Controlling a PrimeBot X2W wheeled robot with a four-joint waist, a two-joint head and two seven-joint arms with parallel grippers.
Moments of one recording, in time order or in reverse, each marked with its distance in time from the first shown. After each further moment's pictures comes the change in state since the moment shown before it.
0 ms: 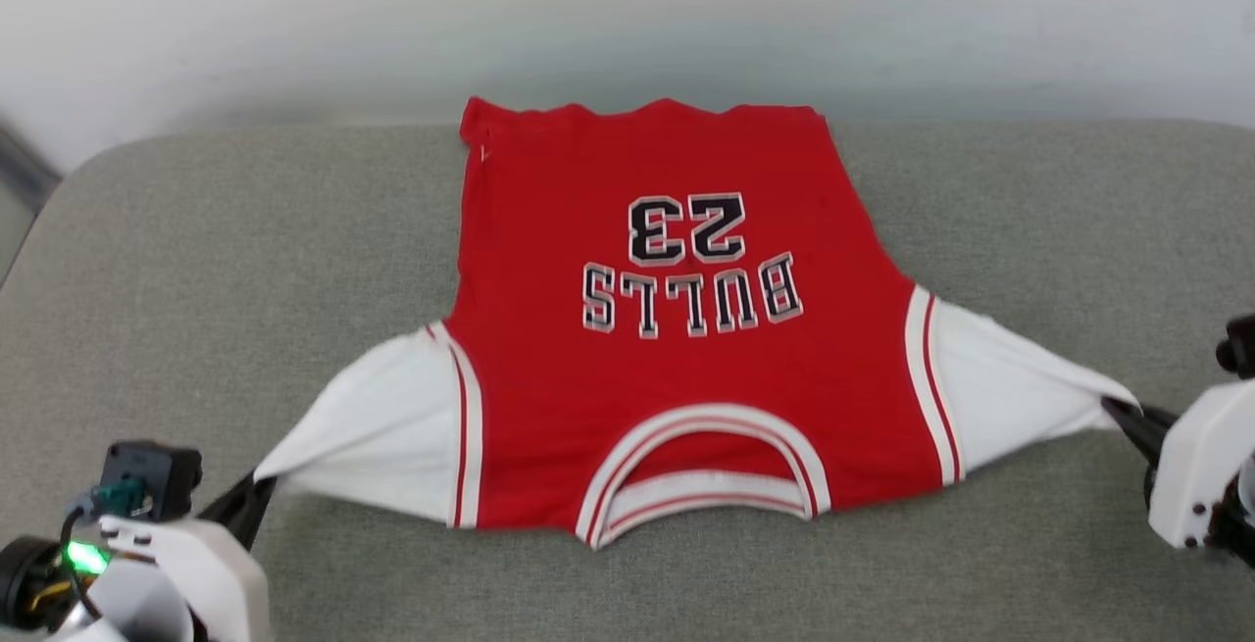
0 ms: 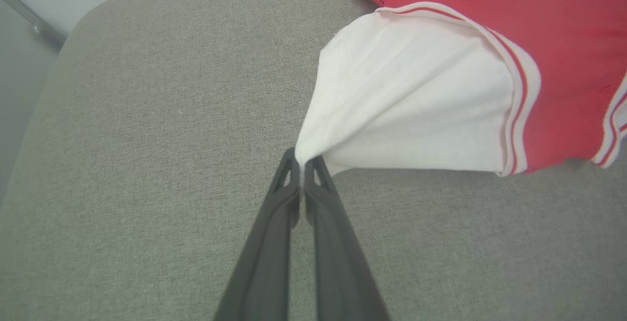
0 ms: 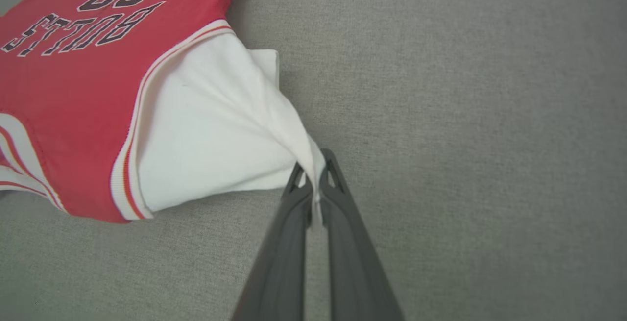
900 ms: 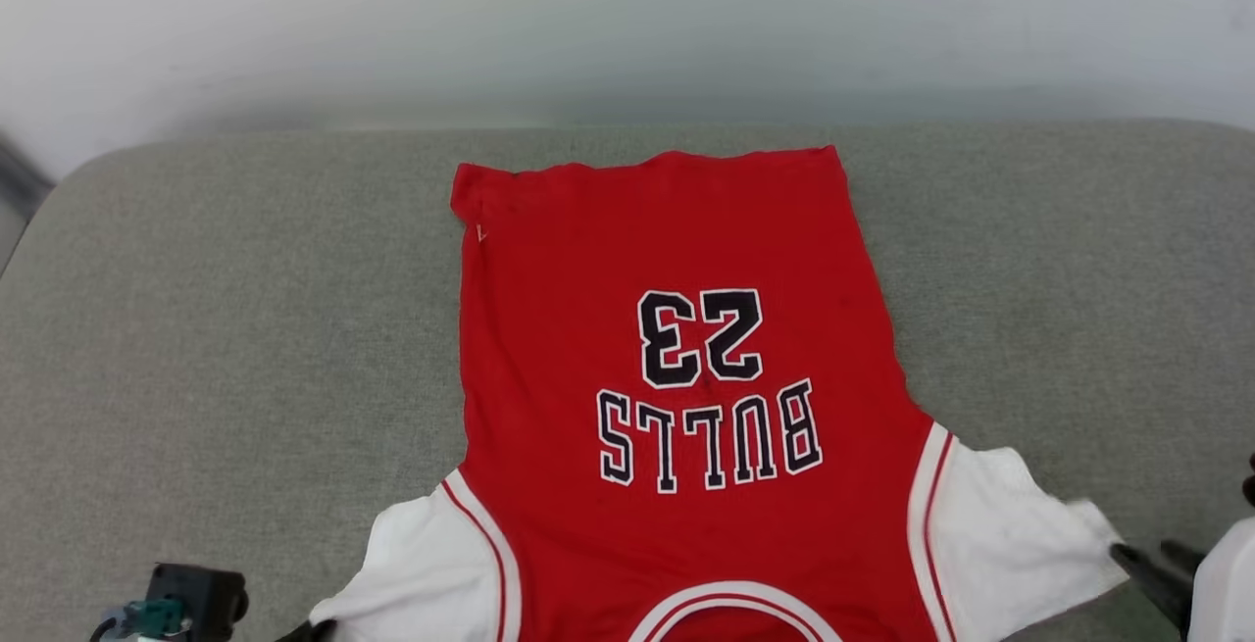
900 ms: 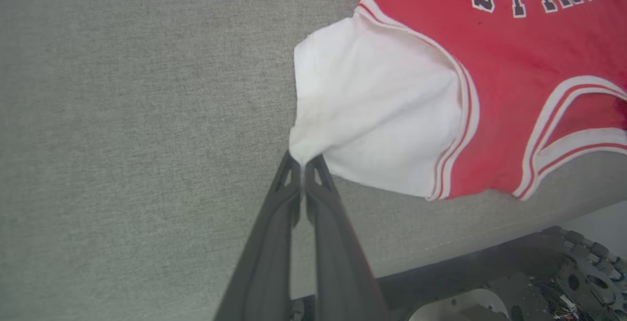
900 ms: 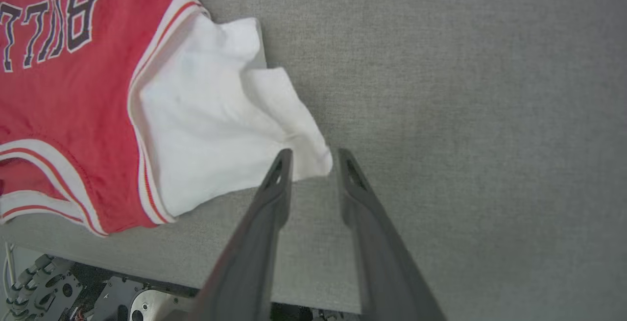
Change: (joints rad) left arm 0.291 0.042 0.002 -0.252 -0.140 0.058 0.105; right arm 0.379 0.089 -0.250 -0.361 -0.063 -0.001 0.305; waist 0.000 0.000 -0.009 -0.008
